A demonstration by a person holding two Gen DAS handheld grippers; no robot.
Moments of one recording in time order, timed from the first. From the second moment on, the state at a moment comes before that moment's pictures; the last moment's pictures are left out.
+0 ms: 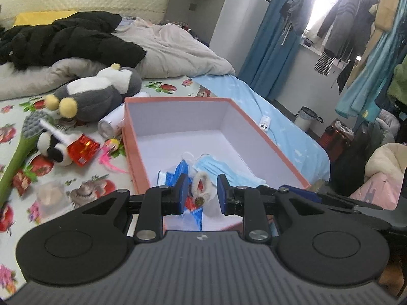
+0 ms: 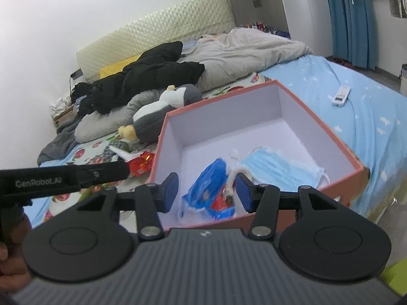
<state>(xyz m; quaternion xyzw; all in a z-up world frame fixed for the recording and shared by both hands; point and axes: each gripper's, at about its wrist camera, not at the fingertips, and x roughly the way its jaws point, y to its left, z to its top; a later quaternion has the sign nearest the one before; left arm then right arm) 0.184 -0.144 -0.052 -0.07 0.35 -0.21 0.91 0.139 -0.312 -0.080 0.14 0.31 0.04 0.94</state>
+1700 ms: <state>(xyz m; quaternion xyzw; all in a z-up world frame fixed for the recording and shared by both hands) 0.022 0.018 -0.043 -0.16 0.30 0.00 0.94 0.076 -0.175 -0.070 0.05 0.36 0.21 0.91</state>
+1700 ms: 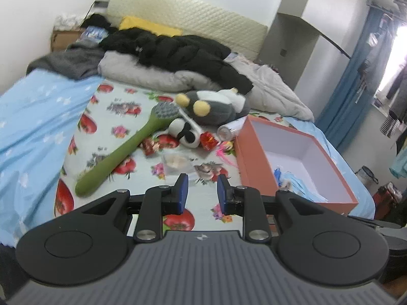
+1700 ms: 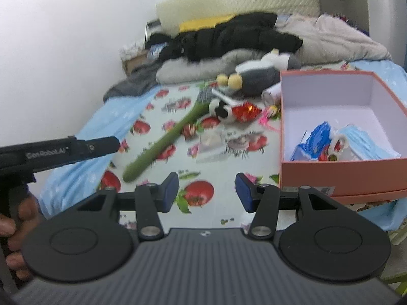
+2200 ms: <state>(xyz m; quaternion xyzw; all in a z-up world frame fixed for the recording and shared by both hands) 0.110 0.063 -0.097 -0.18 0.34 0.02 0.92 0.142 -0.129 -0.111 0.02 0.39 0.22 0.89</state>
